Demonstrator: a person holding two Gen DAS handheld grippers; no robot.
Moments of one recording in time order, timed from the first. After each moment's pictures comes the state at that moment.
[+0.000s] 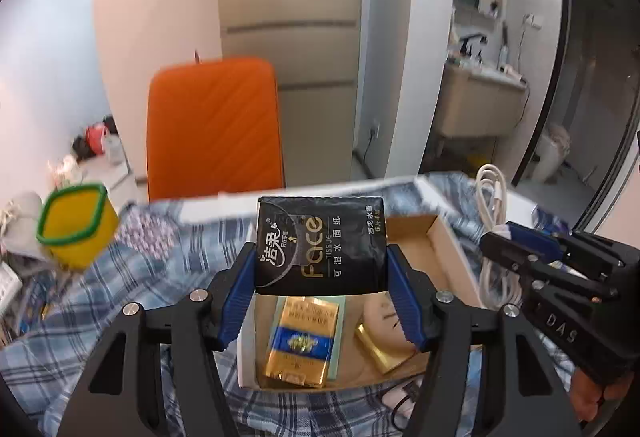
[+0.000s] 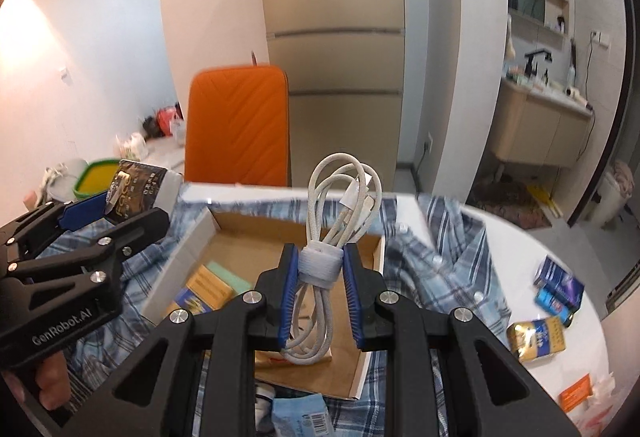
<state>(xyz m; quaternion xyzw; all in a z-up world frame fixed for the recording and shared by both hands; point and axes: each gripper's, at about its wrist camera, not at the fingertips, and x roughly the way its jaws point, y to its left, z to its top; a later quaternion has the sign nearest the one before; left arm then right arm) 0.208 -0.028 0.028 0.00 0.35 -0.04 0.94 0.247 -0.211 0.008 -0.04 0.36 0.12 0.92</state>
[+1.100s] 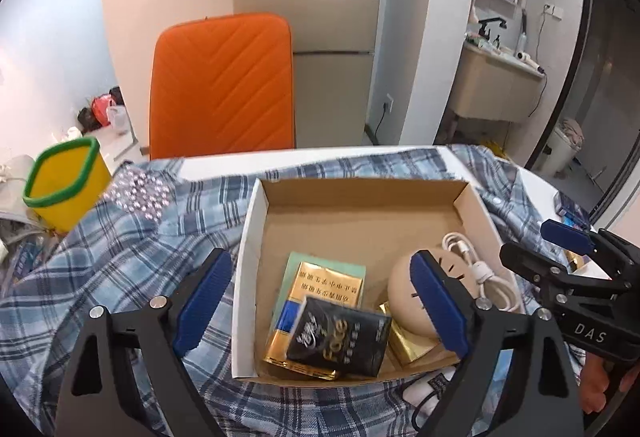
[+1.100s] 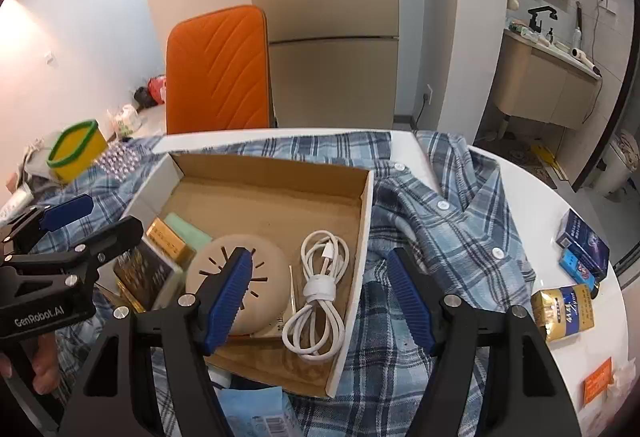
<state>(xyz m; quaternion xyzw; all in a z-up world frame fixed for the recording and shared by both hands) 0.217 -0.016 -0.001 -0.02 0.38 -0.02 0.92 0.265 -0.231 -0.039 -0.03 0.41 0.11 0.91</state>
